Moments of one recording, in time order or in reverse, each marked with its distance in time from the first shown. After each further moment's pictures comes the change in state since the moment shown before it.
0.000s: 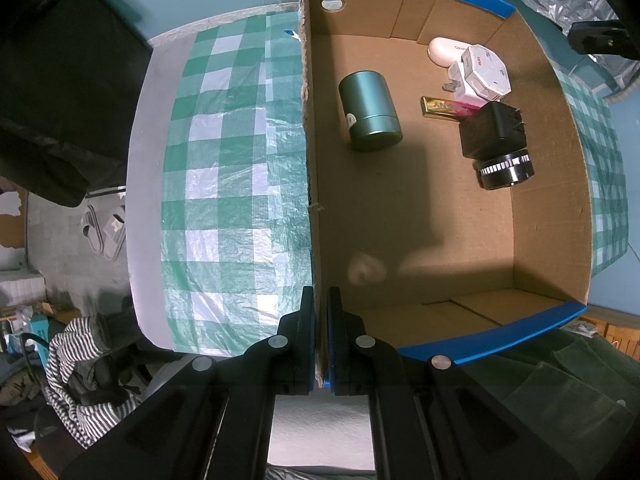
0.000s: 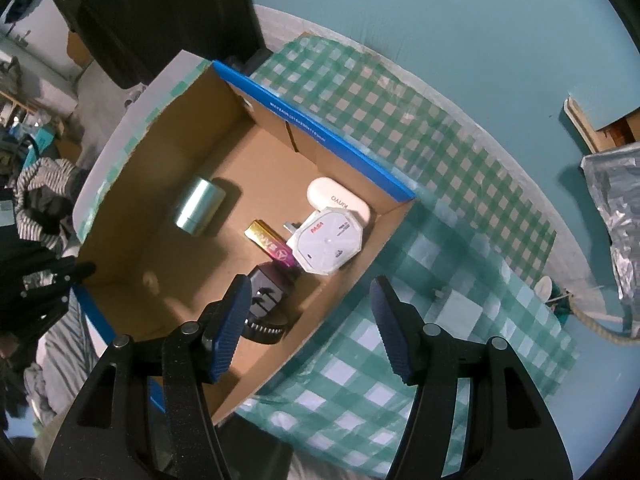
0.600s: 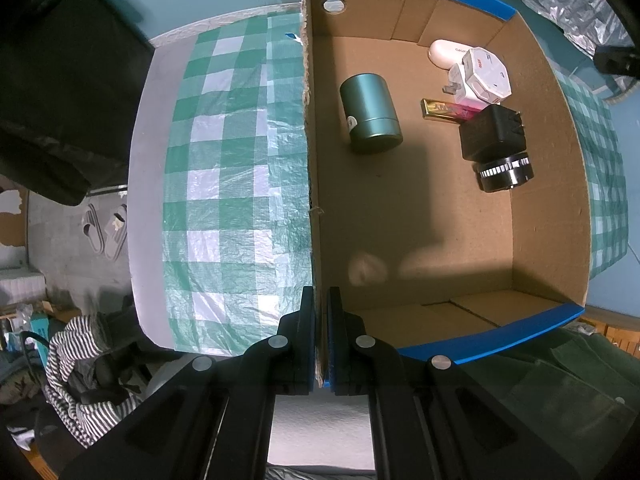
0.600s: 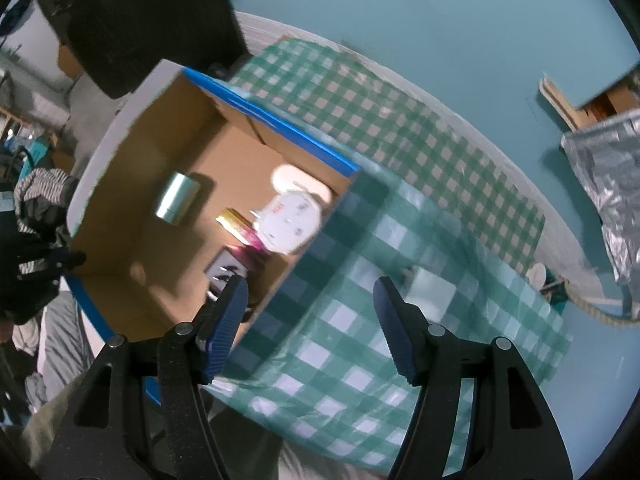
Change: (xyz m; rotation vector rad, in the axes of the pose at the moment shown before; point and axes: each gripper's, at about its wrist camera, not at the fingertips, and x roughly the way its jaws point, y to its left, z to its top) left arm -0.003 0.000 0.001 -0.004 0.000 0.000; right arm -0.010 -0.038 -0.022 0.062 -0.004 -0.019
